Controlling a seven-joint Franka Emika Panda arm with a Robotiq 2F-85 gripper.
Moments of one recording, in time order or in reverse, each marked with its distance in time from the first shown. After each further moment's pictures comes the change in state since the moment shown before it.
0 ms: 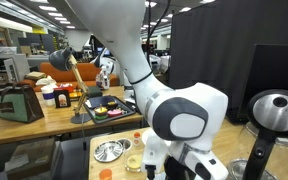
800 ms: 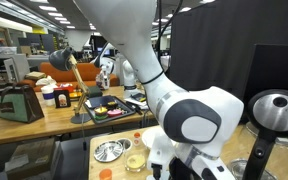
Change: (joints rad) arm -0.031 0.039 -0.001 0.073 0.067 -0.105 -0.003
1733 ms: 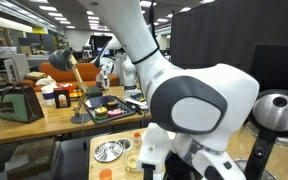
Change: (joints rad) arm -0.026 -0.193 -0.026 -0.161 0.009 0.013 -0.118
